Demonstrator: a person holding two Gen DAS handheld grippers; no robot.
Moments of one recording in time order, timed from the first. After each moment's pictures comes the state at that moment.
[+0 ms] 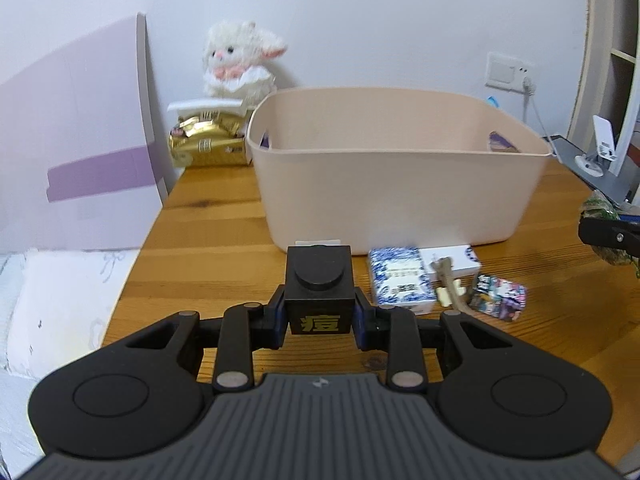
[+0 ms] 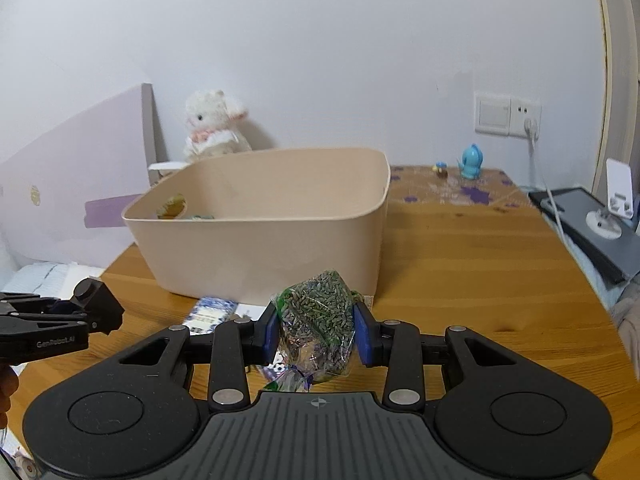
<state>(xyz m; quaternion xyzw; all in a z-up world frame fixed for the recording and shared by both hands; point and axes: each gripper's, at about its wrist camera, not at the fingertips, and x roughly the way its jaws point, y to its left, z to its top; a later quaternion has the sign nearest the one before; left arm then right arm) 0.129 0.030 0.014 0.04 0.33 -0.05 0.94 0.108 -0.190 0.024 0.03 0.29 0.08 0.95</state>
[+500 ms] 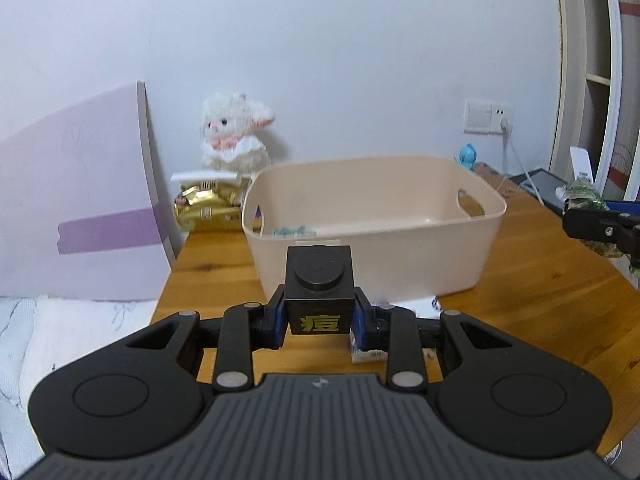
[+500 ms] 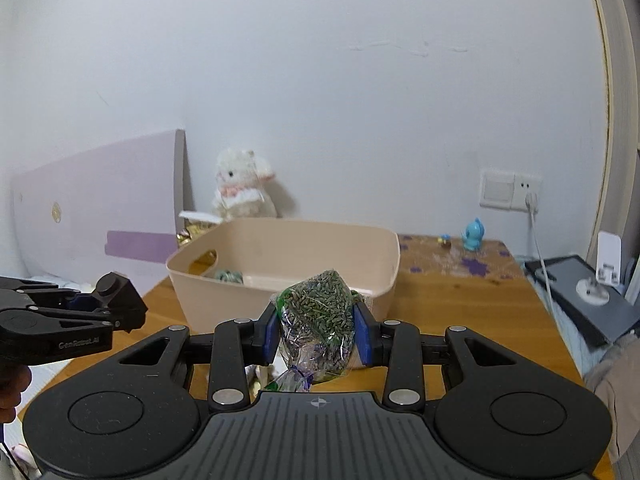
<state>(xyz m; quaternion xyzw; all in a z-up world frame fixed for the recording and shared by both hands) 0.099 0.016 0.069 0.06 0.26 -0.06 0.96 0.069 -0.179 0.077 0.00 0.20 0.10 0.97</state>
